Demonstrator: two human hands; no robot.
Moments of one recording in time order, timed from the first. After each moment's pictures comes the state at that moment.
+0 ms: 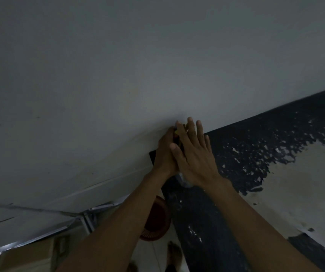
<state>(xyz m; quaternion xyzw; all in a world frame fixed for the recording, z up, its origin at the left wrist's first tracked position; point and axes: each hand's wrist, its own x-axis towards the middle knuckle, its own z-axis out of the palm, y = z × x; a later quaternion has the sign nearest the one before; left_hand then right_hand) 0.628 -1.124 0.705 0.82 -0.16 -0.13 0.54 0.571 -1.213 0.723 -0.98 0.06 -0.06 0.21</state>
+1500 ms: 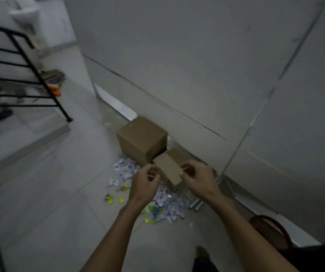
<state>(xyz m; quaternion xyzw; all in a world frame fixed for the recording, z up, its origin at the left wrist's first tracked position) 0.093 -0.561 0.755 0.78 0.39 0.19 0.45 0.239 -0.682 0.764 -0.83 -0.39 0.17 0.37</state>
